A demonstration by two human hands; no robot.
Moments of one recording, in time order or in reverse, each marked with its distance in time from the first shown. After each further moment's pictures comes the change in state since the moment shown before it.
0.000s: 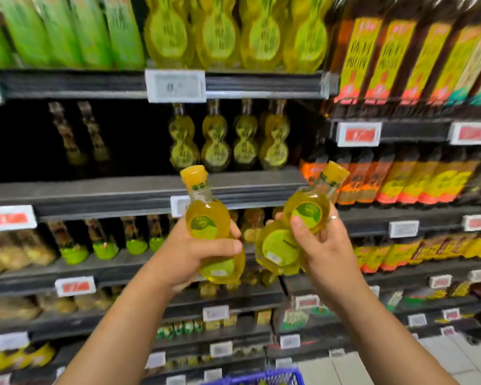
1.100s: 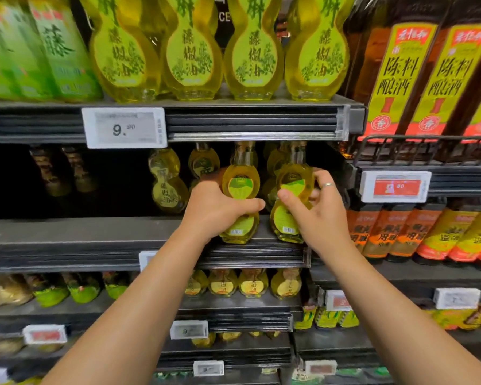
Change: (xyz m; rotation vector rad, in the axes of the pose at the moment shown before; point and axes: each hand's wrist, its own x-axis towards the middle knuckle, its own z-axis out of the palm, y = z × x) left_hand 0.200 0.011 0.004 0.683 0.474 -0.035; right_hand 0.213 0.026 -0.038 -0.401 -0.077 -0.248
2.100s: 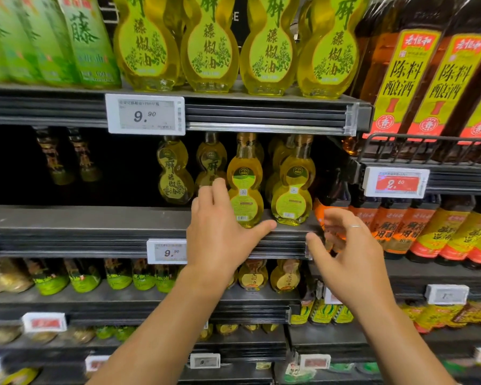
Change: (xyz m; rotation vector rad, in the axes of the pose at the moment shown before) left_hand -0.062 -0.015 0.018 0.456 0.337 0.197; right_hand -0.082 -0.021 -0.029 -0.590 0.082 0.055
